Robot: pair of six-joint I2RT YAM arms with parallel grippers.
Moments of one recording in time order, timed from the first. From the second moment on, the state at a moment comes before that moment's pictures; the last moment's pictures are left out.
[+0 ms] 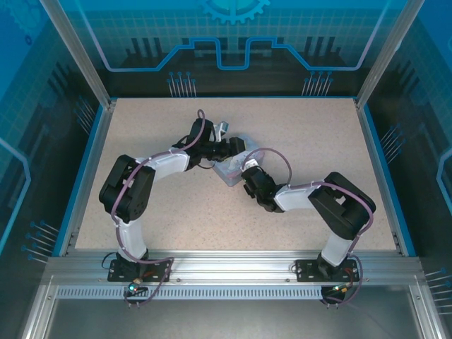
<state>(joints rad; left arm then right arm) -0.43 1.89 1.19 0.10 0.57 -0.79 0.75 1.74 0.72 0.18 0.51 0.07</state>
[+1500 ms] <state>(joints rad) -0.43 1.89 1.18 0.11 0.57 -0.79 0.30 1.75 0.67 0.28 -0.54 0.22</state>
